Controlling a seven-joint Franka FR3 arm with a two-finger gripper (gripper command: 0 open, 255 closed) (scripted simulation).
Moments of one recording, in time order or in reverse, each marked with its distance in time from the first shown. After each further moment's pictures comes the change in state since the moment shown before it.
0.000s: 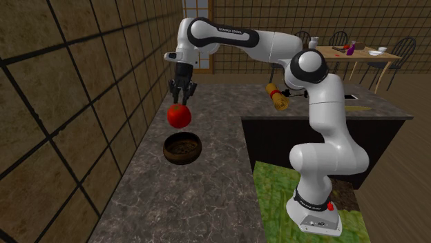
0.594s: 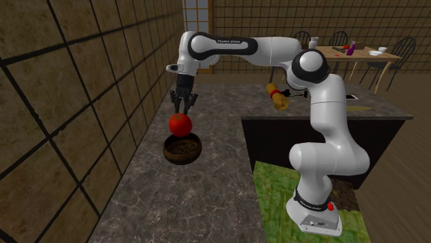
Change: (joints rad) arm -0.053 -0.013 0.000 -0.141 -0.012 0.118 -0.026
